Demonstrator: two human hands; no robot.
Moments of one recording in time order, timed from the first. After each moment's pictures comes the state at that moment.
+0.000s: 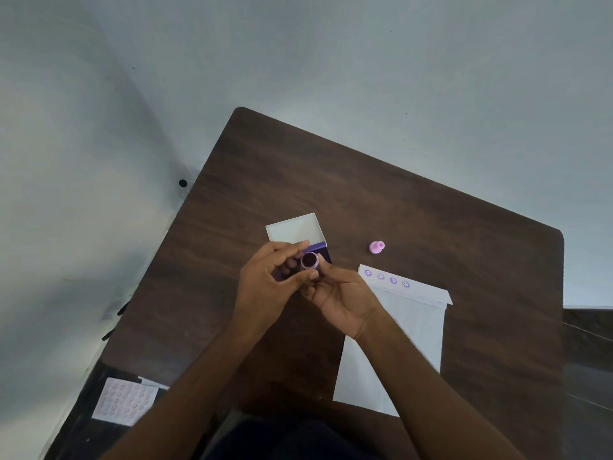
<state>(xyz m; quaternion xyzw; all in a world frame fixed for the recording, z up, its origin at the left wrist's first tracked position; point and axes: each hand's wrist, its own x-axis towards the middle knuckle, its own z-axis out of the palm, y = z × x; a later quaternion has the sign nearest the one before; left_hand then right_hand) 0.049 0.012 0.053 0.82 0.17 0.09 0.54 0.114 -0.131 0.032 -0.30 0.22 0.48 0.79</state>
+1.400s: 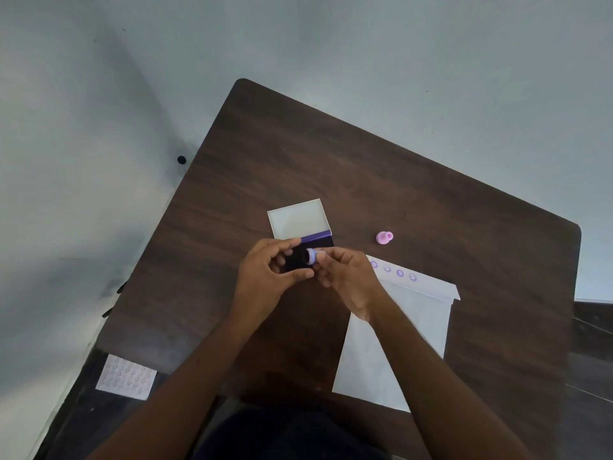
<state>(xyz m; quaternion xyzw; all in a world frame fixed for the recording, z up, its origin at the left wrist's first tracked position) 0.050 0.018 0.003 0.80 0.23 0.03 0.55 0.136 -0.144 -0.005 -0.65 0.05 0.42 0.63</state>
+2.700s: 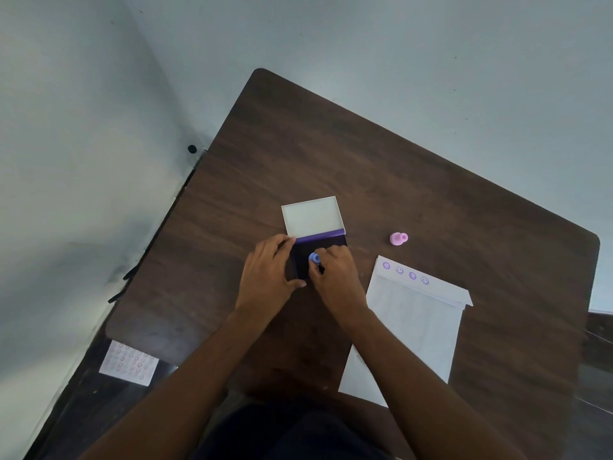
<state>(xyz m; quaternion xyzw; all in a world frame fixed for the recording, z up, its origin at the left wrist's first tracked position) 0.039 0.027 -0.058 0.95 0.17 -0.07 0.27 0.111 -0.110 -0.052 -0.94 -0.20 0.18 0.23</state>
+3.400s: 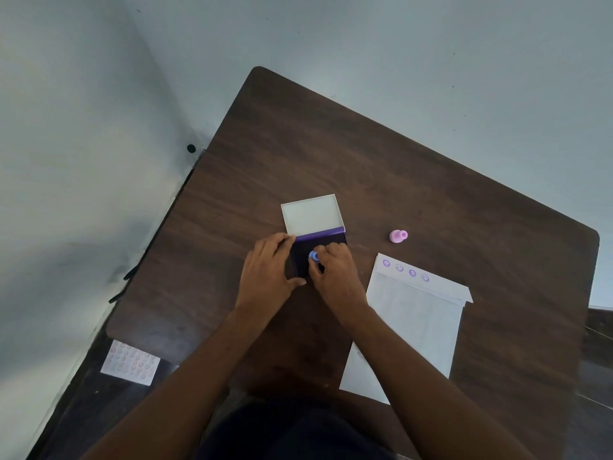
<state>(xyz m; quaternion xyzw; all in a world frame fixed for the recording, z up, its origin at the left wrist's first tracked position) 0.039 0.027 -0.052 0.95 0.17 -0.06 0.27 0.111 -0.111 -0.054 -0.93 -0.23 0.16 0.22</state>
